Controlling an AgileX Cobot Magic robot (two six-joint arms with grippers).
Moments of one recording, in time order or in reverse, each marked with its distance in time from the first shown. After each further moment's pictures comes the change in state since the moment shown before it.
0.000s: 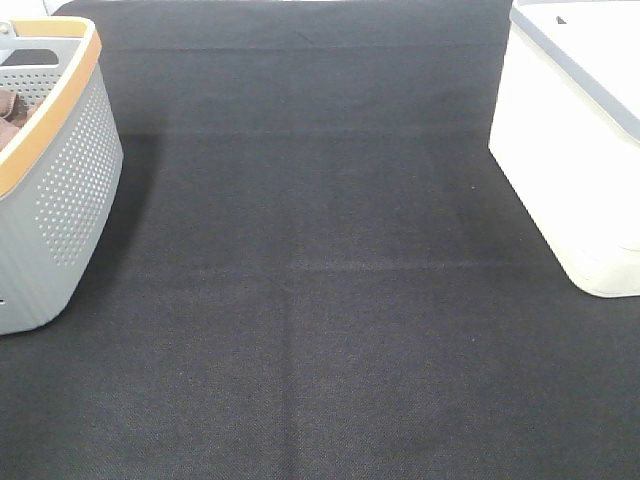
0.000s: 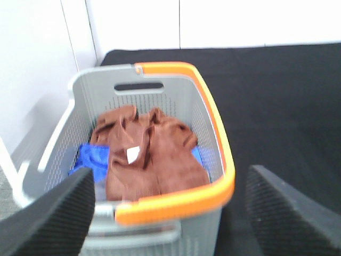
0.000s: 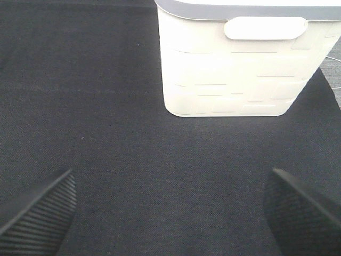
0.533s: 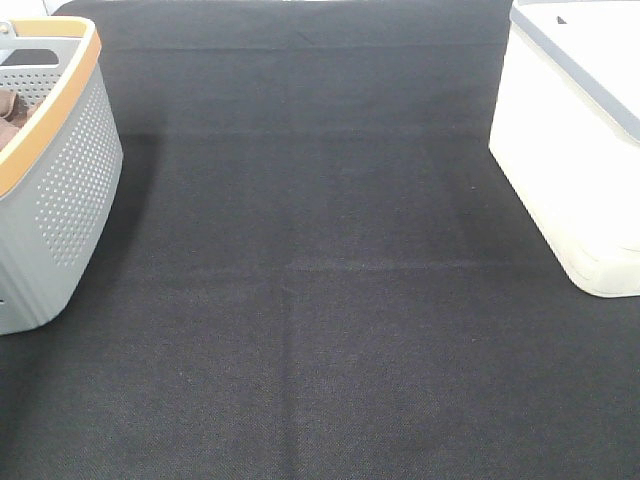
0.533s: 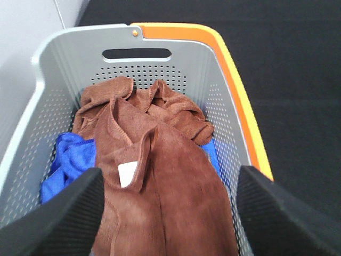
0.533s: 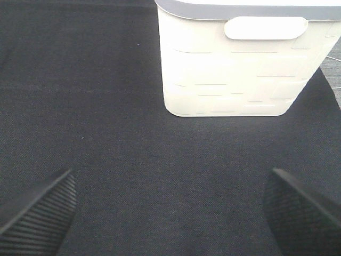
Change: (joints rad) left arm 0.000 0.722 -0.279 0.010 -0.174 -0.017; right arm 0.000 0.000 0.000 0.000 0.000 0.000
